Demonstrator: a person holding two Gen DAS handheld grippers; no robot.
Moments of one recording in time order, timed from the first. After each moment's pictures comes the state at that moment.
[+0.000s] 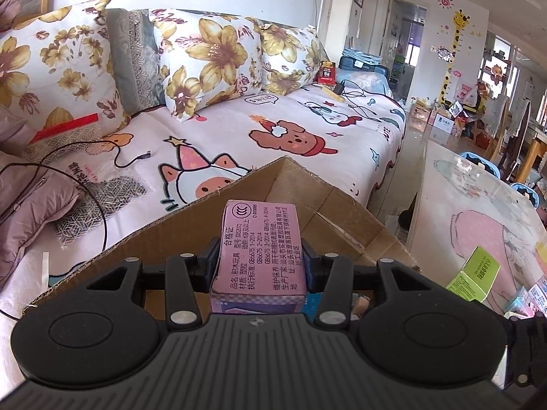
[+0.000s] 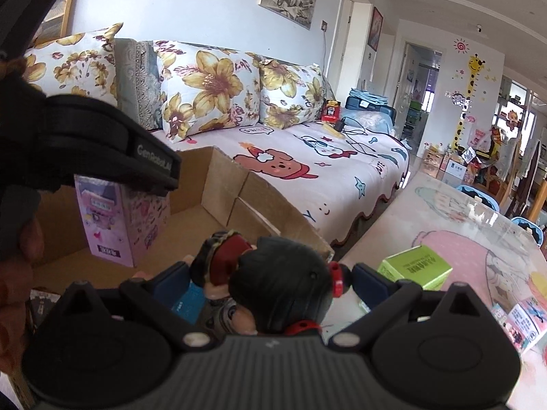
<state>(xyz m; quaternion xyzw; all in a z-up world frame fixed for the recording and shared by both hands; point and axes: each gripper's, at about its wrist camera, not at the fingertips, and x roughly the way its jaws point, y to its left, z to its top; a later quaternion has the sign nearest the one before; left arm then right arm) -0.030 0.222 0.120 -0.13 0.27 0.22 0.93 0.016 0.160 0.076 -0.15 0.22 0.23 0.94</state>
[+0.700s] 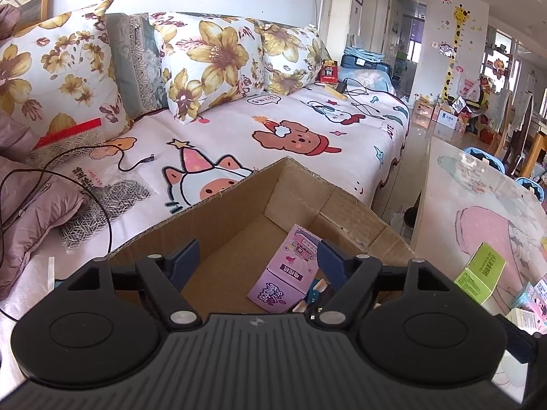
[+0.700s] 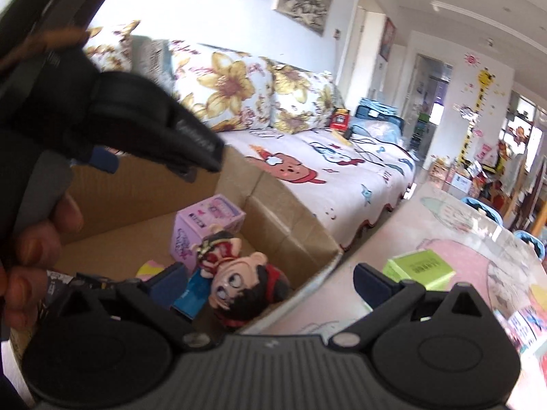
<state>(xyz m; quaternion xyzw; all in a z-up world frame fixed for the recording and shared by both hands) -0.019 0.225 0.119 -0.11 0.27 0.23 0.93 -0.009 0.149 0.078 -0.15 0.20 0.22 0.94</state>
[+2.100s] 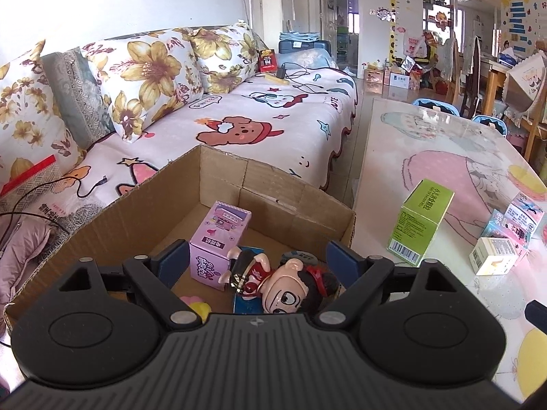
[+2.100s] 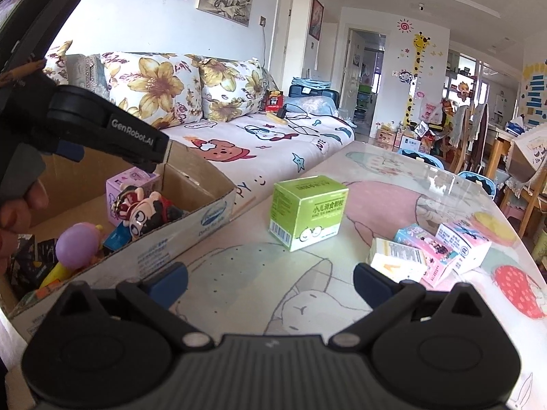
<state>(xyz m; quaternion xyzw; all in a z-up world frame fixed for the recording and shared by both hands) -0.014 0.200 0.110 -0.01 0.29 0.14 0.95 -0.037 0.052 0.056 -0.09 0.22 0.14 0.96</state>
